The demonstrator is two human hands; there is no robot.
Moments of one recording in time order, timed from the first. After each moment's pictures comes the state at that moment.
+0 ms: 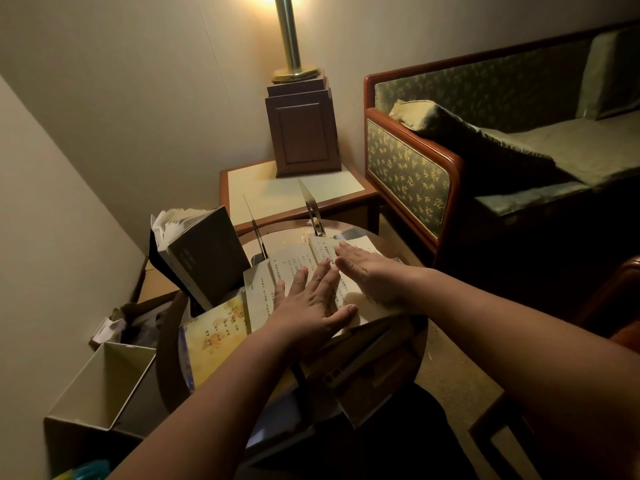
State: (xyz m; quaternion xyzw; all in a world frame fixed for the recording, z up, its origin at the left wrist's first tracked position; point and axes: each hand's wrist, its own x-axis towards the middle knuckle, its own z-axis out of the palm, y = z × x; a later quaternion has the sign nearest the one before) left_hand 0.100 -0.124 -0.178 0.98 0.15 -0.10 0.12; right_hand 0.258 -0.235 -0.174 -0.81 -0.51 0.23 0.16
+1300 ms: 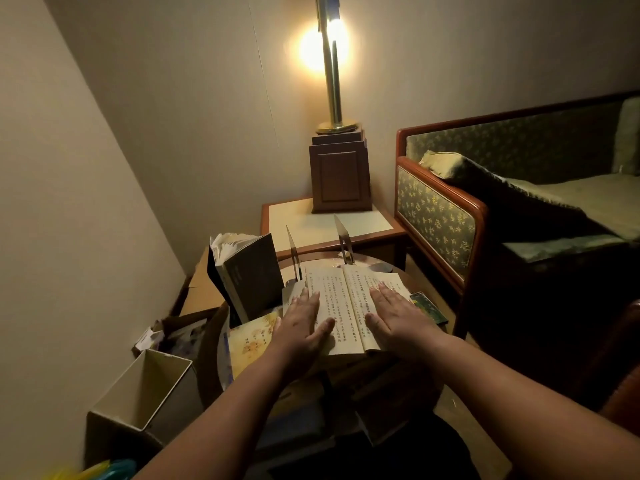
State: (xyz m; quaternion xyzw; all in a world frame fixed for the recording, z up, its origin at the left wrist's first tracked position) left_hand 0.046 -0.099 -0.182 0.93 0.25 0.08 0.27; right_hand 0.208 -0.263 -0.189 -0.87 -0.46 0.12 0.12
